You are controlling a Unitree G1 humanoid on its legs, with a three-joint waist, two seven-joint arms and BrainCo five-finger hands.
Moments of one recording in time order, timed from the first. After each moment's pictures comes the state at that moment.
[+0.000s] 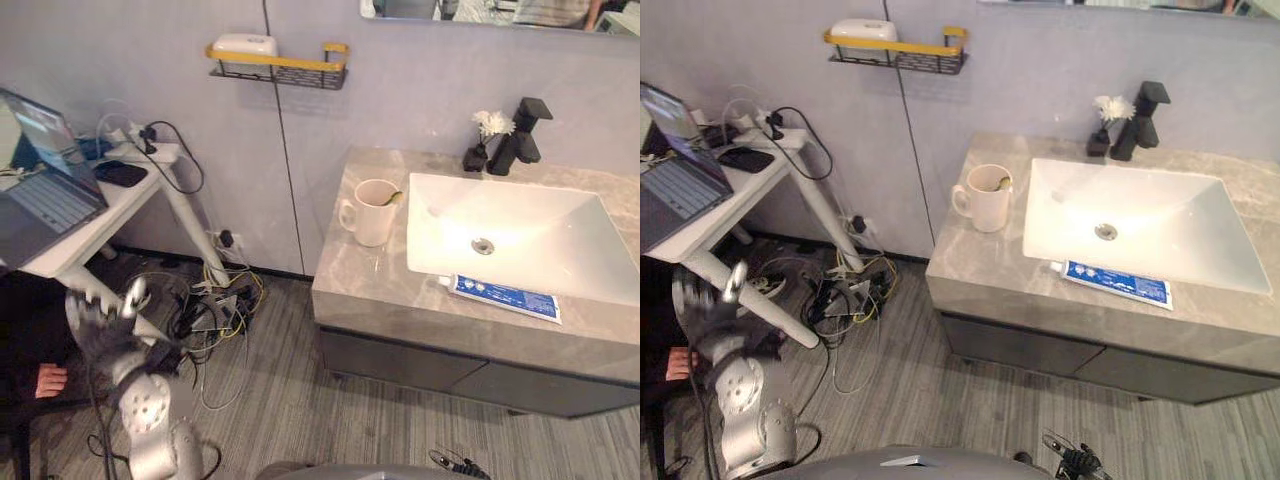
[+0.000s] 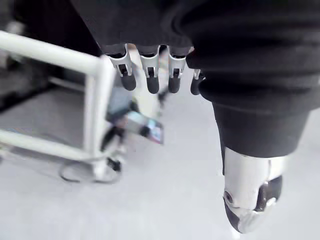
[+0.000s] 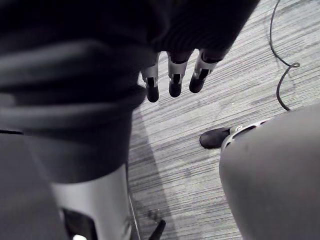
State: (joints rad) left arm 0.18 -0.02 0.26 -0.42 -0.14 -0.09 0.50; right arm 0.14 -0.06 -0.35 1.05 0.14 0.05 -0.10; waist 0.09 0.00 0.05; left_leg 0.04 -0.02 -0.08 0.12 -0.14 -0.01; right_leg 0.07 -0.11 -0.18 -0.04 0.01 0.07
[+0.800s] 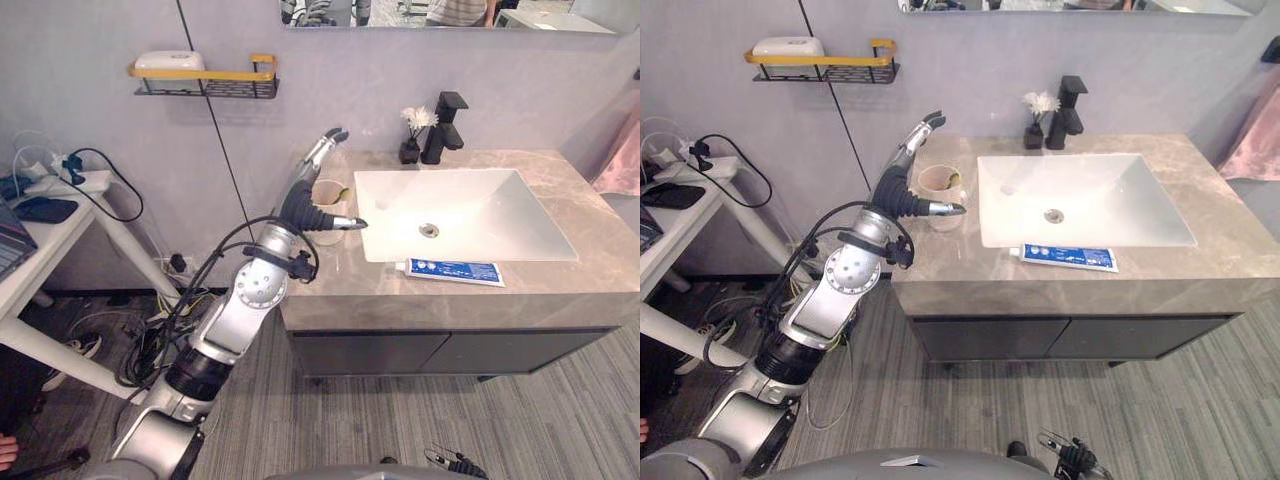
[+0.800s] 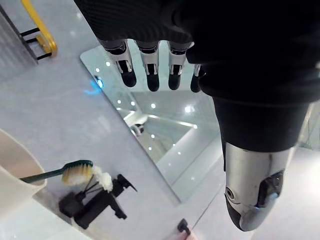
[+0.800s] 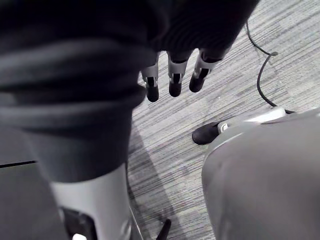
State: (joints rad) left arm -0.49 0.36 -0.36 -0.12 0.24 -0.03 0.19; right arm 0.10 -0.09 -0.30 1.07 0.13 0.05 -0.02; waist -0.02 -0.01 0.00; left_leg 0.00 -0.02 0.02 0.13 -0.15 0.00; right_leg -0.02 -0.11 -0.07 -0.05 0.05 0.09
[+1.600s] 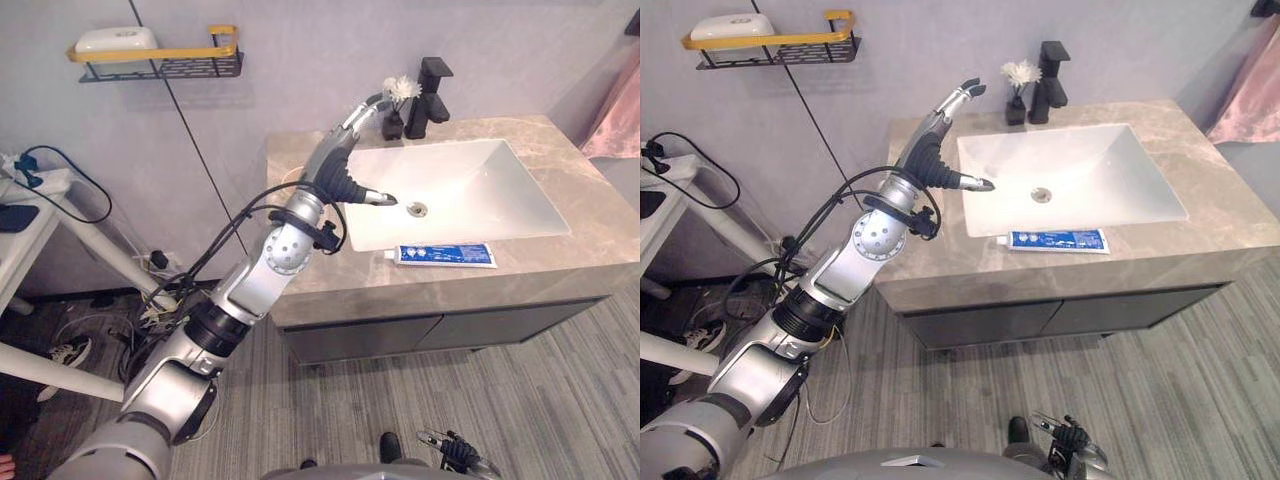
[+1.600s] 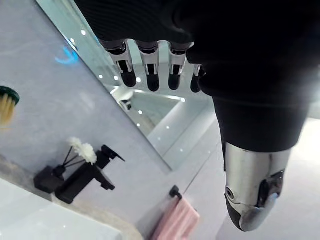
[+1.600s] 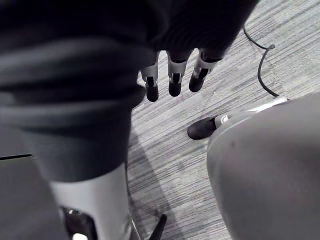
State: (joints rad) left arm -0.70 0.36 -0.52 -0.02 0.26 0.00 0.21; right arm 0.06 -0.10 -0.24 1.06 0.14 0.05 -0.02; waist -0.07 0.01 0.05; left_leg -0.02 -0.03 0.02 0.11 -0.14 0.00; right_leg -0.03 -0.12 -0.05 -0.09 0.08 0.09
